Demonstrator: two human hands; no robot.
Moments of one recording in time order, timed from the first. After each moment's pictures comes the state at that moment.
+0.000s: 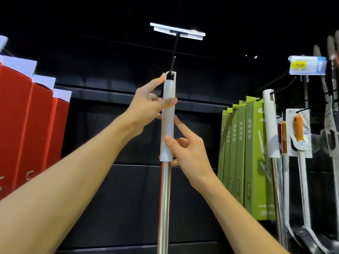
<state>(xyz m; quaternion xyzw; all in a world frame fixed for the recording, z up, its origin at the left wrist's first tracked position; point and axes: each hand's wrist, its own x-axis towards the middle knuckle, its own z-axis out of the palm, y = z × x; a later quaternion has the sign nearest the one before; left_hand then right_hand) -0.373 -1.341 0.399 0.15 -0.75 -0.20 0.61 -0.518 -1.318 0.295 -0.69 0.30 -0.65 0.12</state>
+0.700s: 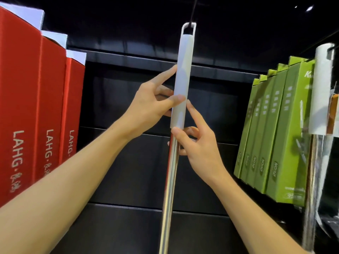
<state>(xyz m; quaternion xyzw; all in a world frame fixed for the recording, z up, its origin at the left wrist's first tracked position) -0.365 -1.357 0.316 0.16 -0.76 -0.14 0.61 -0.524 -1.344 0.244 -0.72 0.27 -0.62 0.14</state>
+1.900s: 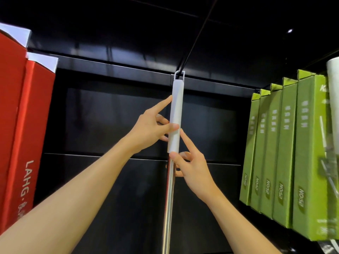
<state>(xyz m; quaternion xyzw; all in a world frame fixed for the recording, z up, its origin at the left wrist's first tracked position) -0.366 -1.505 0.334 0.19 -0.80 -0.17 0.55 -0.527 -1.478 0.243 -0.70 0.35 -0.62 0.10</state>
